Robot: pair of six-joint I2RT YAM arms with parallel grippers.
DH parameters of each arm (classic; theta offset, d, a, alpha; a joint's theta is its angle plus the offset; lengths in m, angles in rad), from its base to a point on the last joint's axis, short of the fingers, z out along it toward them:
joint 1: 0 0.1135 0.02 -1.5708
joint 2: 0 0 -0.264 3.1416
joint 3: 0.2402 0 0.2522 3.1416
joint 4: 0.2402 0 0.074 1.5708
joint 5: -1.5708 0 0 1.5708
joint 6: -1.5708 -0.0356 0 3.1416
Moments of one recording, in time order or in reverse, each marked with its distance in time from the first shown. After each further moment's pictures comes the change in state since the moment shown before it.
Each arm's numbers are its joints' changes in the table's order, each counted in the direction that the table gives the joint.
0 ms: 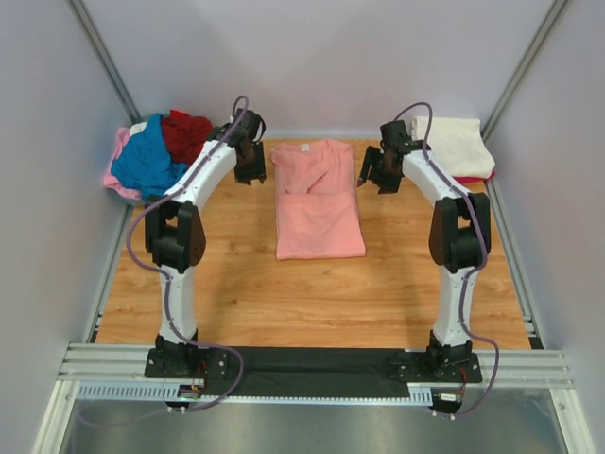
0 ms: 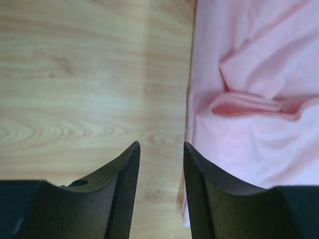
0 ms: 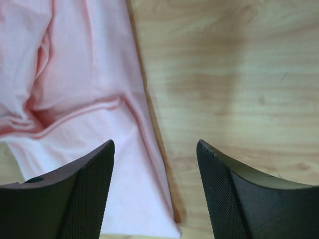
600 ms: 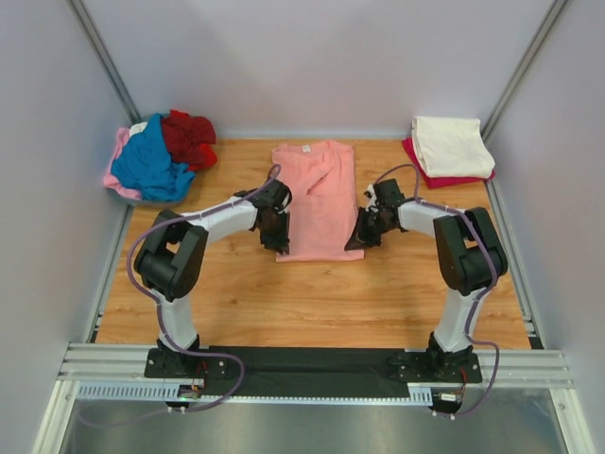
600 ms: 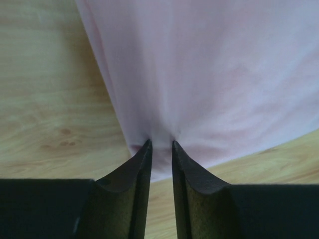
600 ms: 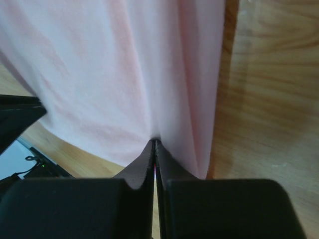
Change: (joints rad) left arm -0.233 -0.288 -0.763 -0.352 -0.212 0.097; right arm 0.086 -0.259 -0.735 -0.362 0.389 -0.037
